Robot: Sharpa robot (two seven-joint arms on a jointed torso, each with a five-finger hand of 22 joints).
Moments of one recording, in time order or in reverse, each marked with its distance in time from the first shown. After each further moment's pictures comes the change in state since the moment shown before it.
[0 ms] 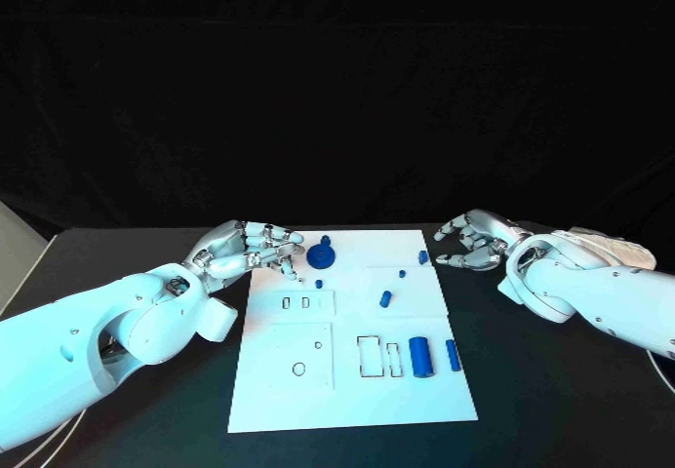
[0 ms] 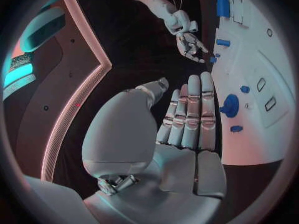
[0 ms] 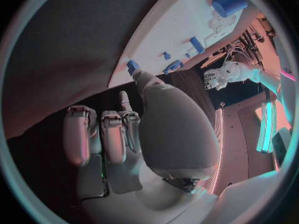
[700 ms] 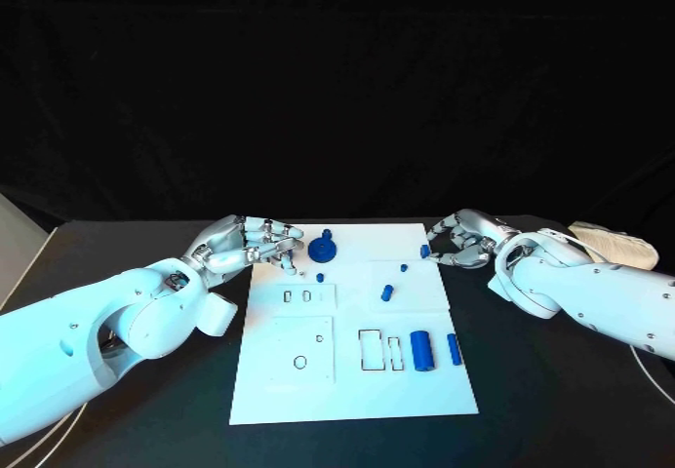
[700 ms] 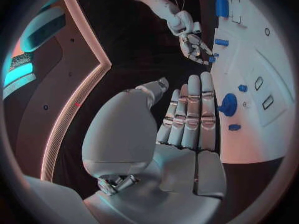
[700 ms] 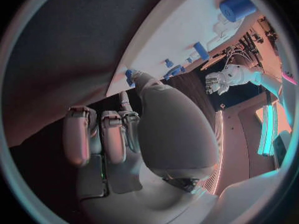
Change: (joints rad) left arm -0.002 -0.001 0.000 0.000 0.000 0.002 0.000; left_hand 0.000 0.000 0.000 0.000 0.000 0.000 0.000 0.000 0.001 0.000 0.000 0.000 0.000 0.000 0.000 0.000 0.001 0.000 0.000 0.000 0.000 0.001; right arm -0.019 0.048 0.000 -0.042 -0.011 0.003 -0.005; right_hand 0.009 0.009 0.004 0.004 0.028 0.014 0.001 0.000 0.002 0.000 0.000 0.000 0.000 0.000 0.000 0.000 0.000 0.000 0.000 0.000 0.004 0.001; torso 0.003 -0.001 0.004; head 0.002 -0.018
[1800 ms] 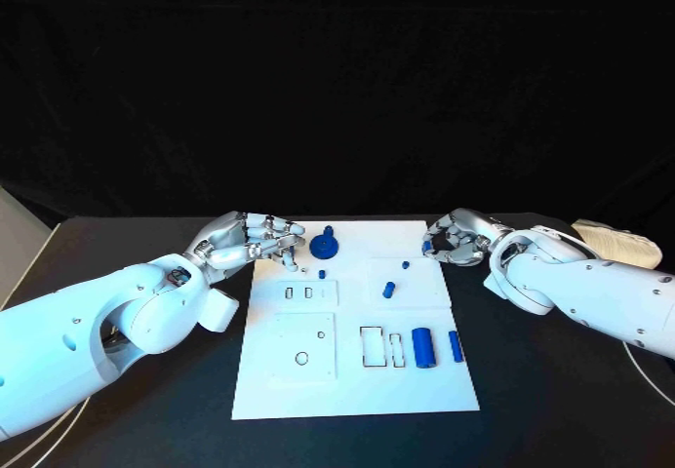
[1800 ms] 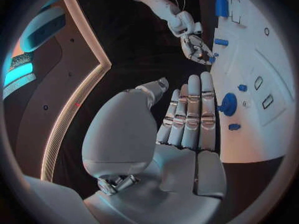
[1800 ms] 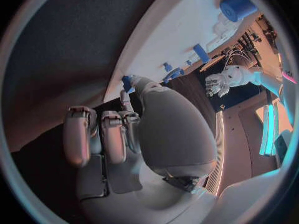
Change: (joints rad) left arm 0.000 -0.001 0.000 -0.001 0.000 0.001 -0.001; left_hand 0.000 0.000 0.000 0.000 0.000 0.000 0.000 0.000 0.000 0.000 0.000 0.000 0.000 0.000 0.000 -0.004 0.000 0.000 0.000 0.000 0.004 0.001; right arm -0.003 0.032 0.001 -0.026 0.000 0.031 -0.006; right_hand -0.004 0.015 0.035 0.015 0.031 0.040 -0.011 0.020 0.006 0.000 0.000 0.012 0.000 0.000 -0.007 0.000 0.000 0.000 0.000 0.000 0.004 -0.001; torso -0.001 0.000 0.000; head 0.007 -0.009
